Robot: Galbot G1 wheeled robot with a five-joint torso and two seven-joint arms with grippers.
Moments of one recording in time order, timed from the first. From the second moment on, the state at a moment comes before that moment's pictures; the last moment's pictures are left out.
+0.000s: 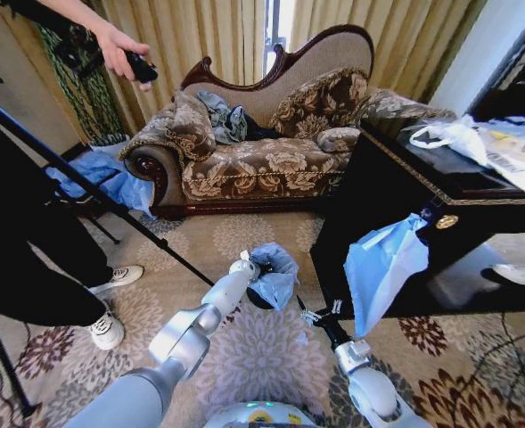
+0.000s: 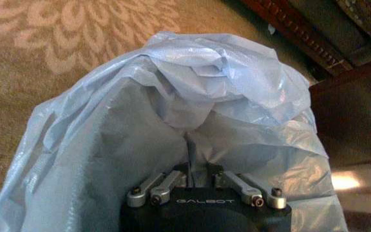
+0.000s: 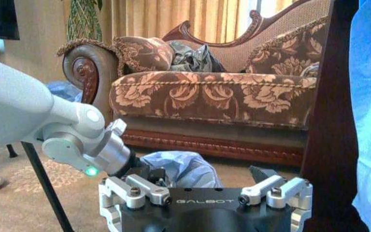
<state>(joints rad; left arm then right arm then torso) 0.28 -1.60 0.03 -0.47 -1.06 0.44 0.01 -1.45 1.07 0.25 1.82 0.27 0.26 0.05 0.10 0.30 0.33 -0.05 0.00</state>
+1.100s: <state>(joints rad) 0.32 -1.57 0.01 -0.56 -1.08 0.44 0.03 -1.47 1.08 0.27 1.83 0.28 0.28 0.04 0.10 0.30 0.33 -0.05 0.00</state>
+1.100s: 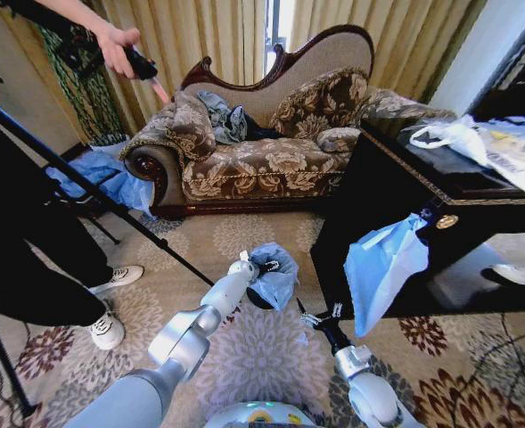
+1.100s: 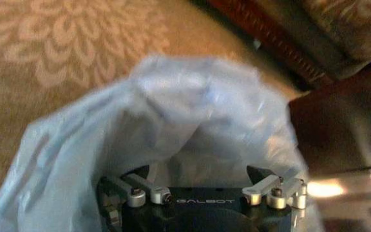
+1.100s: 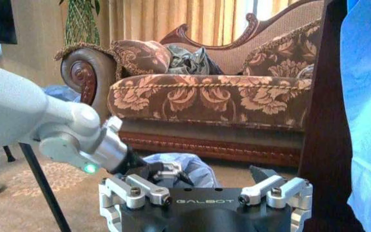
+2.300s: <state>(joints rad) 0.53 -1.20 0.02 -1.37 -1.19 0.49 0.02 -1.23 1.04 0.12 1.76 0.34 0.21 0.02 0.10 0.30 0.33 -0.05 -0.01</state>
